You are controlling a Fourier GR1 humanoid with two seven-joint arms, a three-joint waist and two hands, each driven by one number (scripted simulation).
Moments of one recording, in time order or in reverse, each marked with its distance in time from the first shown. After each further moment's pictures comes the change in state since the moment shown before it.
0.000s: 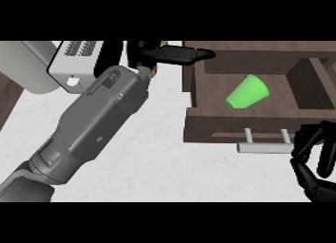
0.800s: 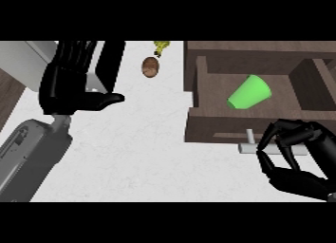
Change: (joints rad) left arm 0.562 0.313 0.079 -0.576 0.033 -0.071 0.106; right arm -0.005 -0.047 0.127 0.140 0.391 0.023 -0.106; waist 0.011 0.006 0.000
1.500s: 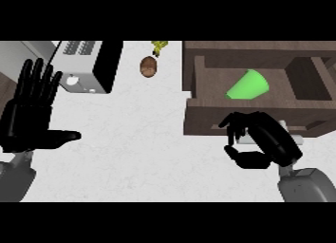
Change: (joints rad) left arm 0.314 0.090 0.125 -0.107 0.011 -0.210 -0.072; right arm -0.134 -0.003 0.206 0.399 0.510 -0.176 -0.220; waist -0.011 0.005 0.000
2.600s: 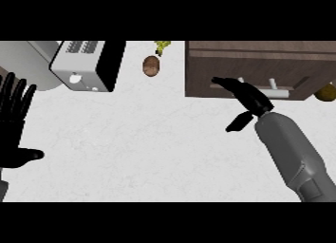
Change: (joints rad) left arm 0.127 0.004 0.194 0.050 -0.011 -0.282 0.010; right arm -0.540 0.070 -0.187 1.037 0.128 -0.182 -0.345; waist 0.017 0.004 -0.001
